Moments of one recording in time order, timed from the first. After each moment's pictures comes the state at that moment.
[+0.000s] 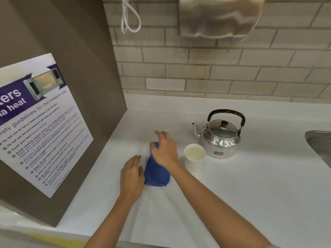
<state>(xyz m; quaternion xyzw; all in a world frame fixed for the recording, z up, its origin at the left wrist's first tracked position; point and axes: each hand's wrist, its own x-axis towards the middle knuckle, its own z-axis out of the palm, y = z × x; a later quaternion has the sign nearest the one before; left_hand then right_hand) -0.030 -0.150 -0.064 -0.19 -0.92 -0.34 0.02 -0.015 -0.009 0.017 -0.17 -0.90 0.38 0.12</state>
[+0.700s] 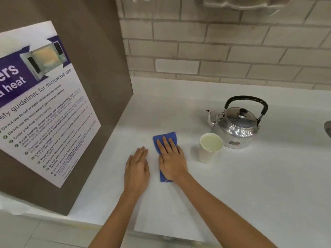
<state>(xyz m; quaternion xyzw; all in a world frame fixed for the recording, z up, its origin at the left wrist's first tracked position) -0.036 -0.174 -0.085 -0.23 -0.93 -0.28 0.04 -0.007 -0.026 -0.087 -0.10 -0.99 0.13 0.01</state>
